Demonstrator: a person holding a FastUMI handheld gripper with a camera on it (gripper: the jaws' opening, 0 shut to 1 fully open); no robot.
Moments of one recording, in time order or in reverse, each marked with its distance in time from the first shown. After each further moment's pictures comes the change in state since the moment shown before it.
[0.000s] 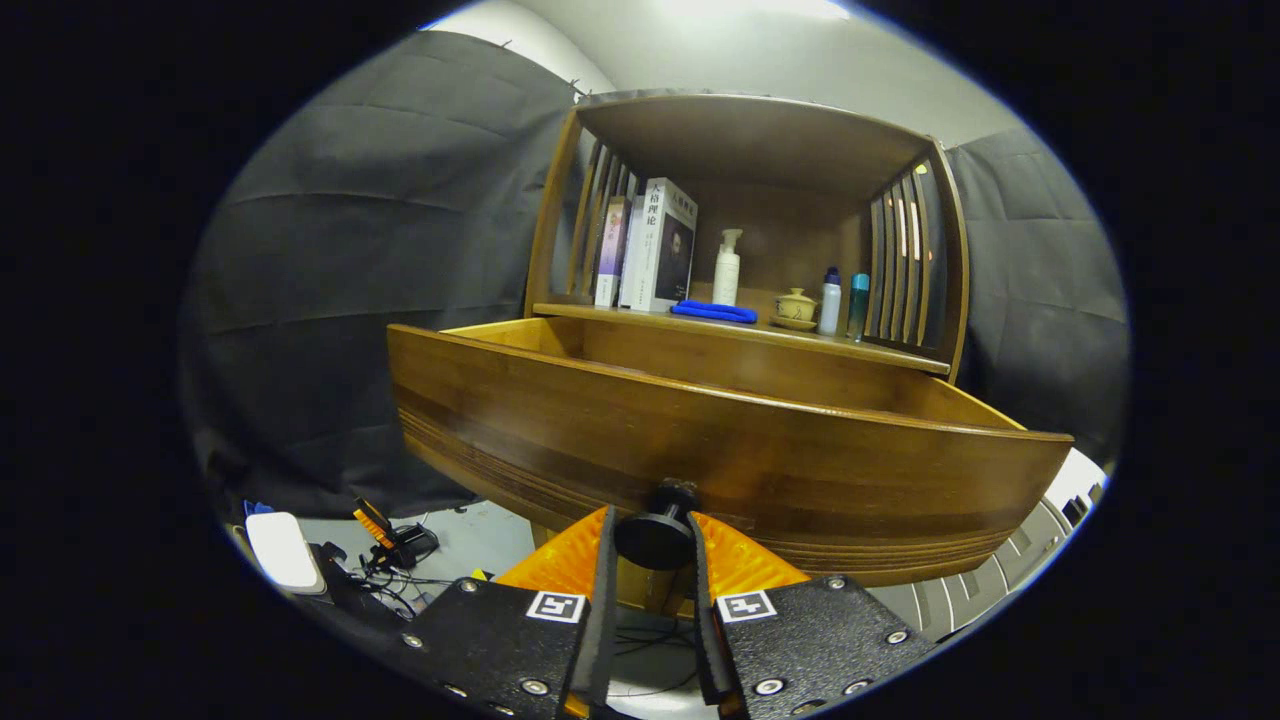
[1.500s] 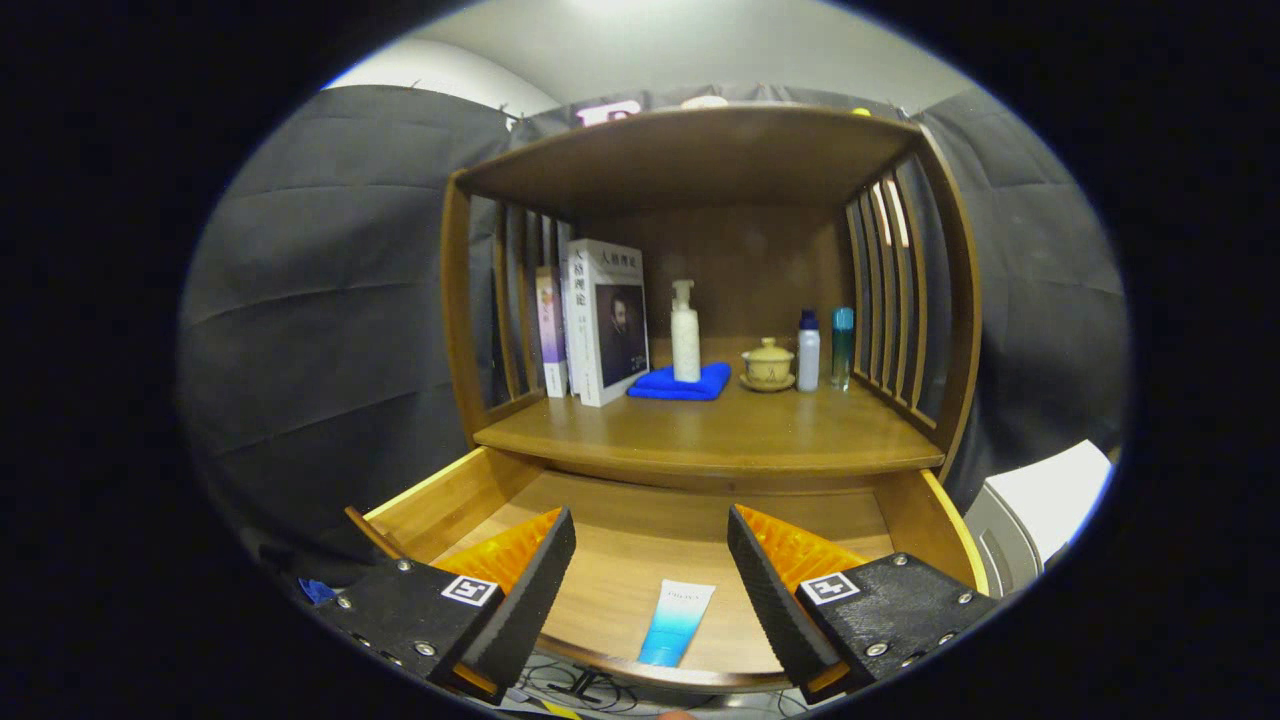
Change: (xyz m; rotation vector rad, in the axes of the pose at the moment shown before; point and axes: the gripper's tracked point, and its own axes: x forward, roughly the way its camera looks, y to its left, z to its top) arm 0.079 -0.092 0.133 0.225 0.063 0.017
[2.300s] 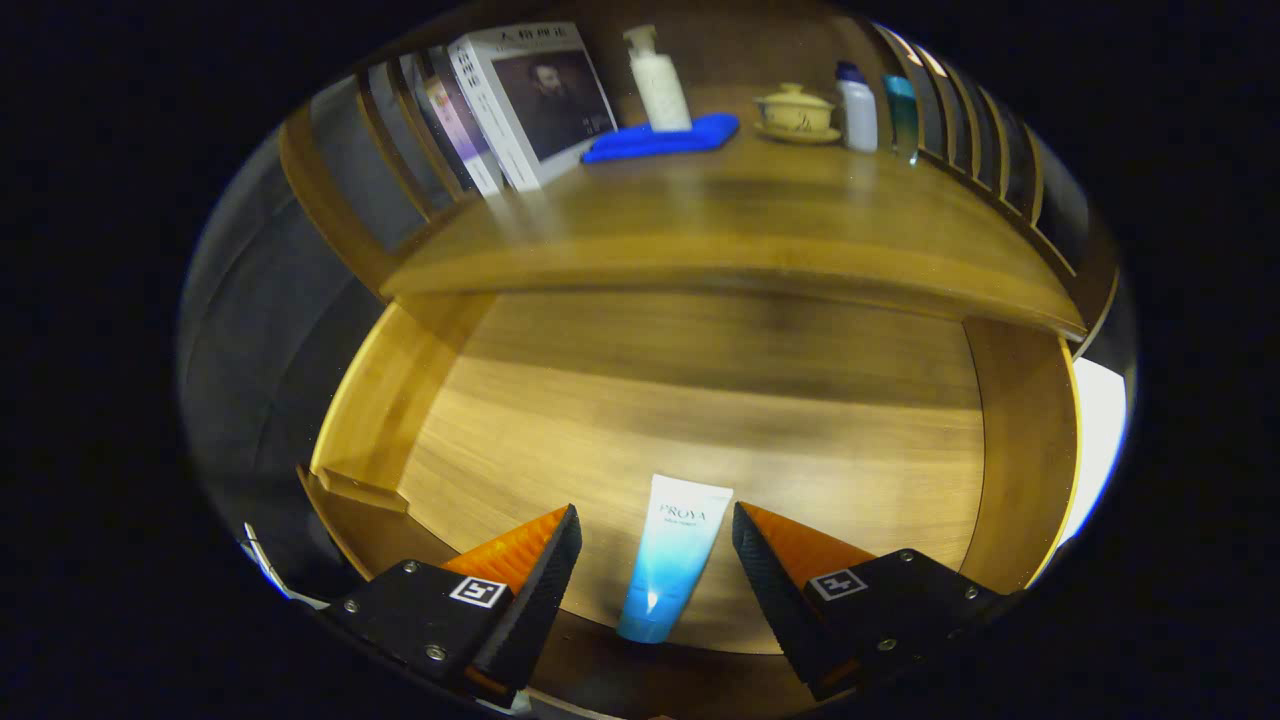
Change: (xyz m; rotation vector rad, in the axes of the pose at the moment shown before) arm 0.058 -0.014 -0.127 0.101 0.764 0.054
